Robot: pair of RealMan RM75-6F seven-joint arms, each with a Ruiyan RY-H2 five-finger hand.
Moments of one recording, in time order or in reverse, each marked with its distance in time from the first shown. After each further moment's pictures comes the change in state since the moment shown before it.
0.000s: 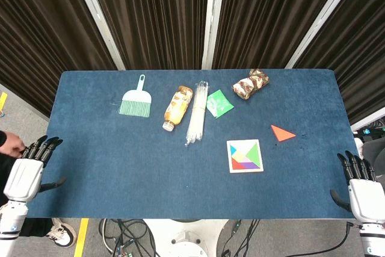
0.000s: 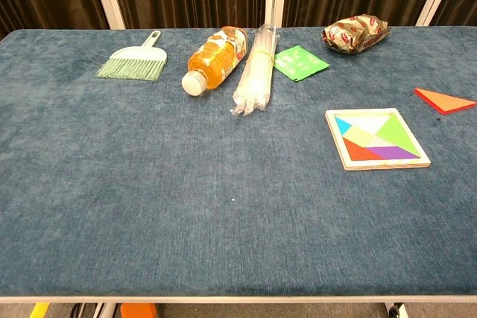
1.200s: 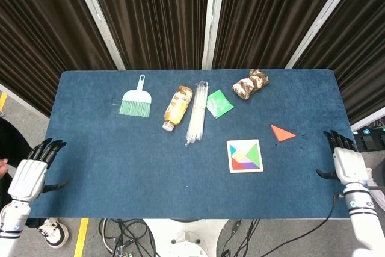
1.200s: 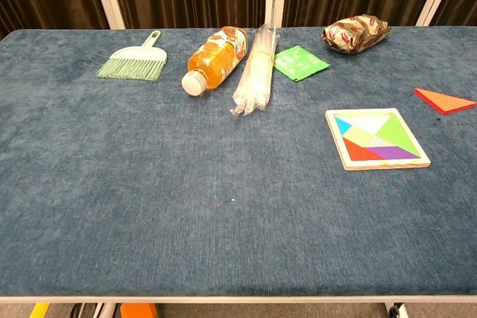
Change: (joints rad) left arm -0.008 -0.023 0.014 0.047 -0.005 -0.036 -0.042; right arm 0.270 0.003 0.165 -0.013 0.434 -0.427 -0.076
